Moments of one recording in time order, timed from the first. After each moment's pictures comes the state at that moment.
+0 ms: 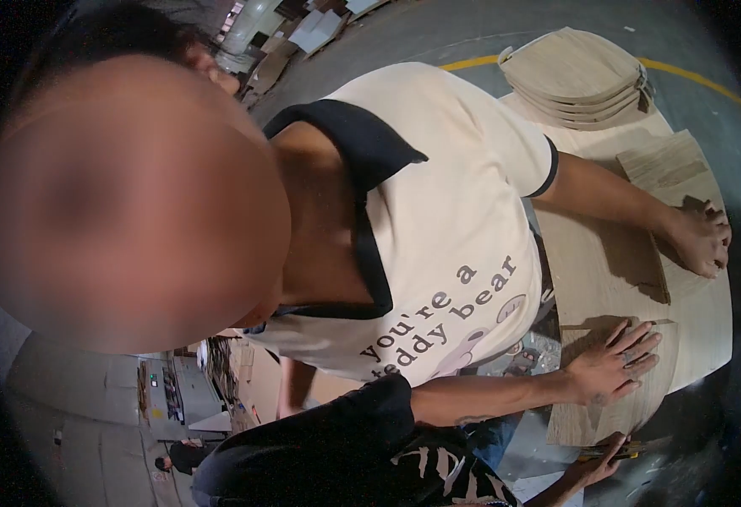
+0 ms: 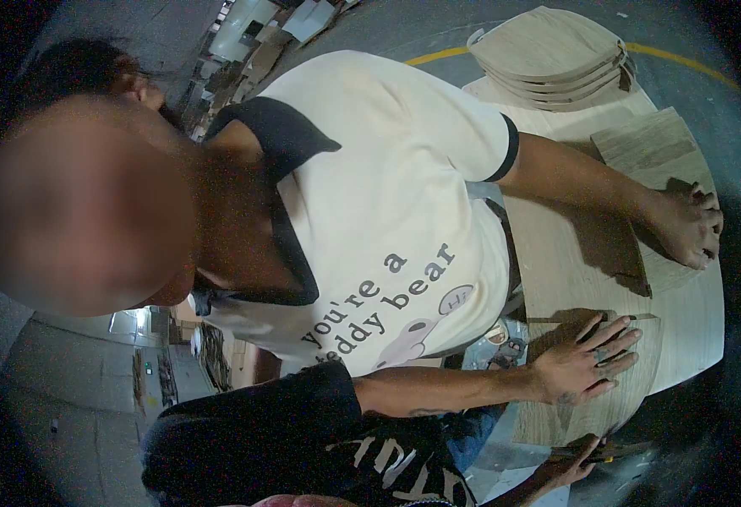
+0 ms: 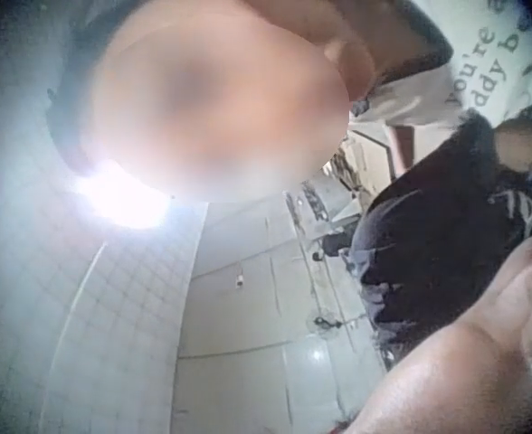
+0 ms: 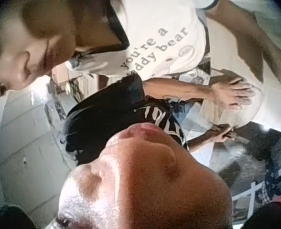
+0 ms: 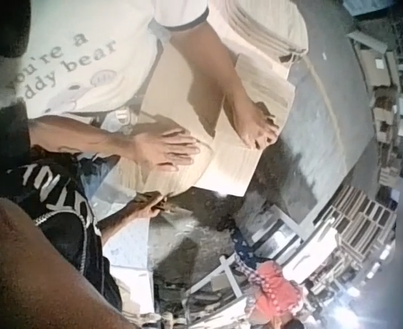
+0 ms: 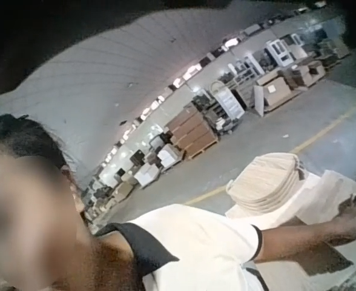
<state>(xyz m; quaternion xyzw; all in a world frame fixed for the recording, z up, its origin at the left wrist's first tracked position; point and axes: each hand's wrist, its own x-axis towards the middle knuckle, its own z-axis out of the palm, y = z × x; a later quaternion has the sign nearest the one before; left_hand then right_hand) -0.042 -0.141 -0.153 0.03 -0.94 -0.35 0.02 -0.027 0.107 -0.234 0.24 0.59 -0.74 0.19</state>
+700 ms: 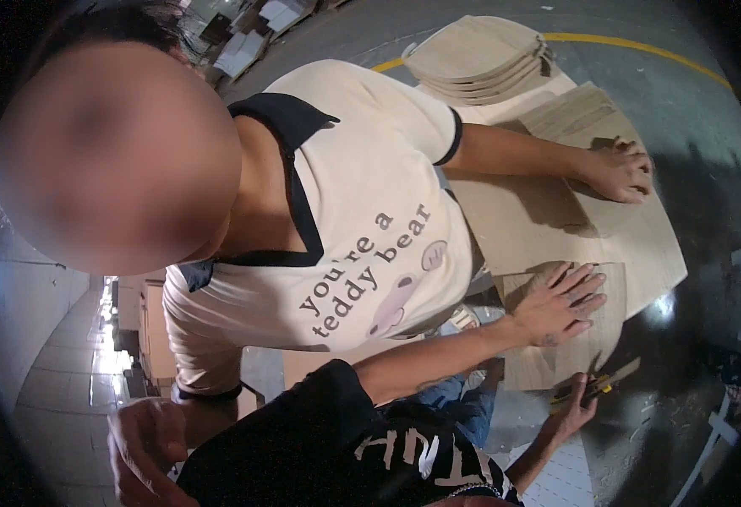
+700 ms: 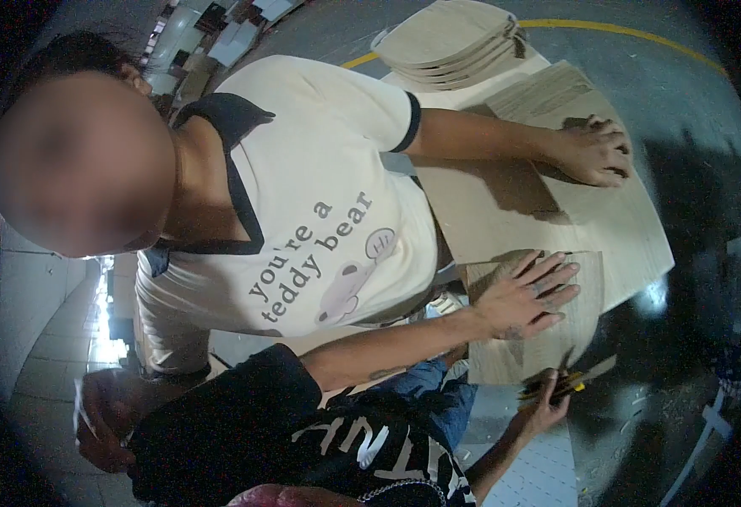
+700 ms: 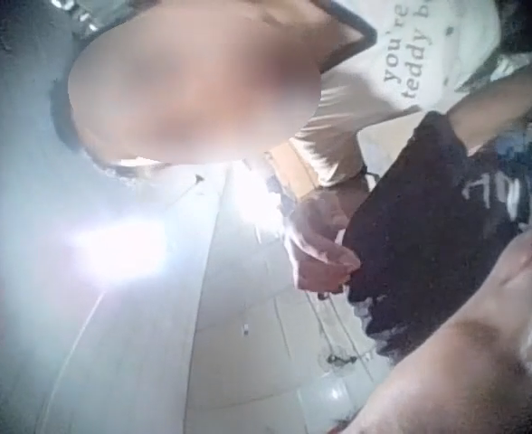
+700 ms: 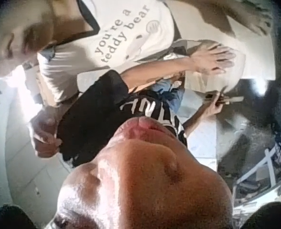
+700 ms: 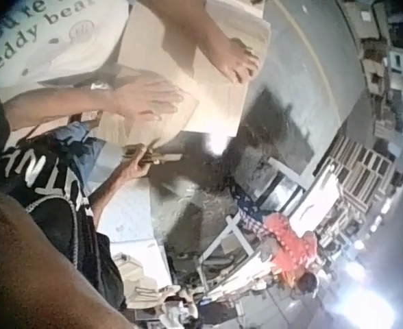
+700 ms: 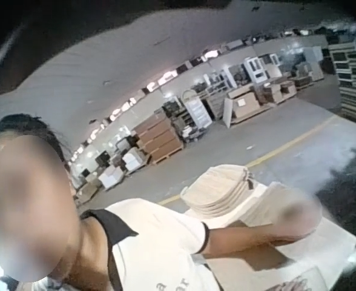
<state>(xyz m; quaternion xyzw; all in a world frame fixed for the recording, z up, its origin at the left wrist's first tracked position) -0.038 -0.143 -0.148 0.01 -0.97 -0.23 0.08 -0.013 0.079 -0.186 0.22 0.68 -0.68 0.18</state>
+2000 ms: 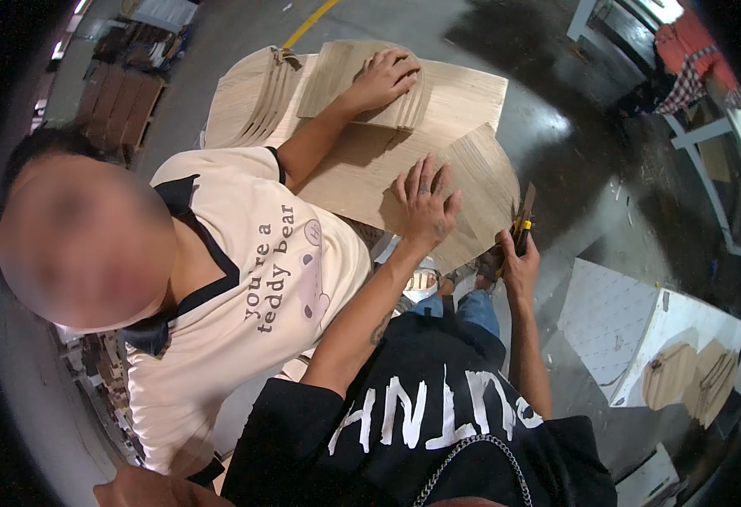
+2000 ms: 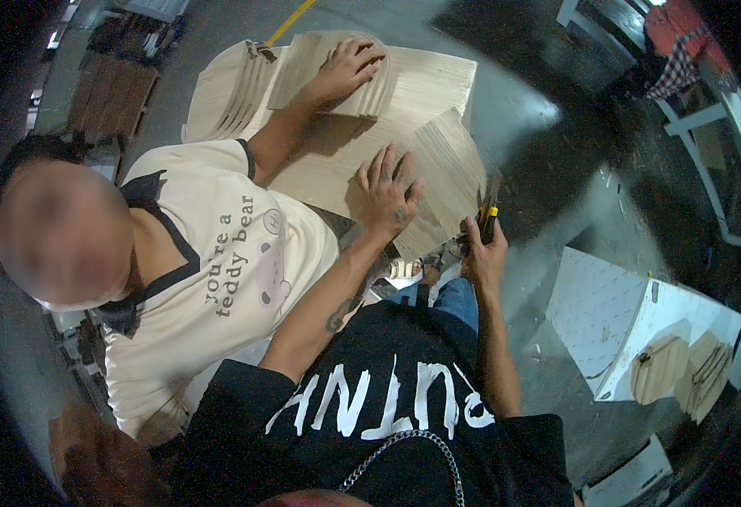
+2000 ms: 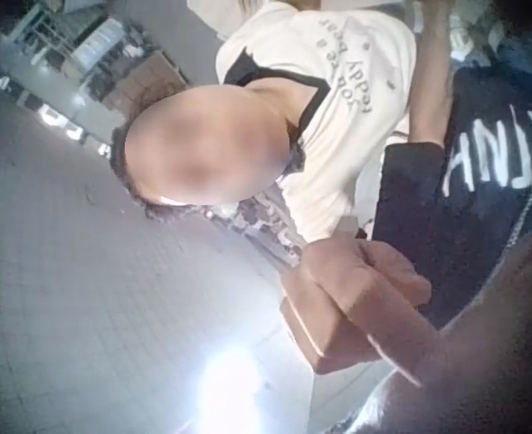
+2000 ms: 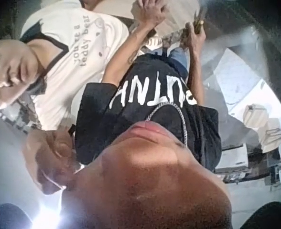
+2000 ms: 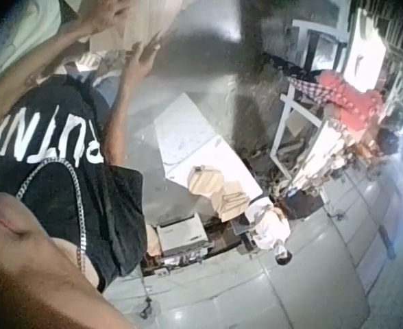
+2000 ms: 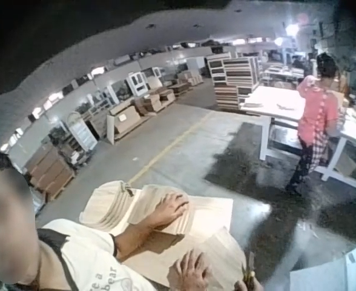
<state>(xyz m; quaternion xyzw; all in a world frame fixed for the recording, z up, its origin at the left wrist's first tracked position) -0.012 -0.138 -0.152 -0.05 -0.97 -0.16 0.15 0.042 0.068 -0.152 0.19 0.69 -0.70 0.07</state>
